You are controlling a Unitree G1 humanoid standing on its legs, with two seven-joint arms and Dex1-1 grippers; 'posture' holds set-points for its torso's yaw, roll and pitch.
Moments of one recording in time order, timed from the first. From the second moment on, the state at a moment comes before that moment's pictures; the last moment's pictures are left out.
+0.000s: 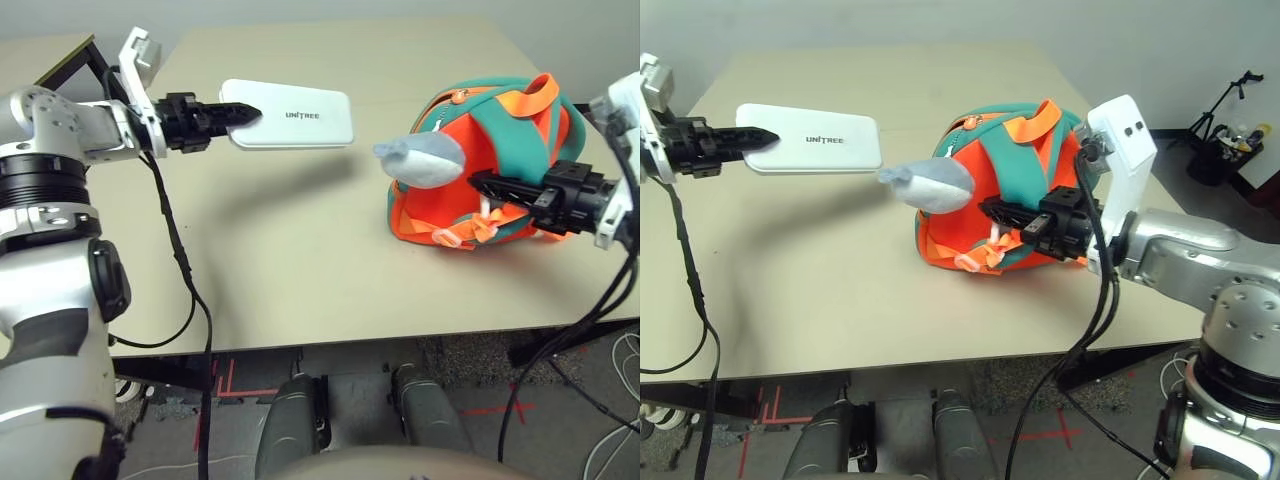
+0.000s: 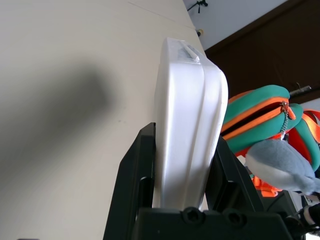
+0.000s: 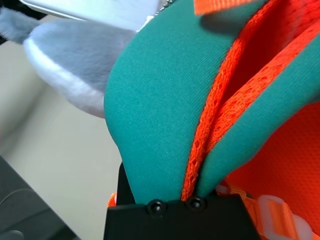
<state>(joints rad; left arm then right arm) -1.13 0.84 0.19 0.65 -0.68 1.39 -0.87 -0.50 -0.90 -0.44 -0.53 1.29 1.36 0.33</state>
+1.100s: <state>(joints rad) -1.27 0.96 -0.10 0.42 -0.63 1.12 -1.37 0.16 -1.08 -0.56 -0.71 1.47 0.95 0.27</state>
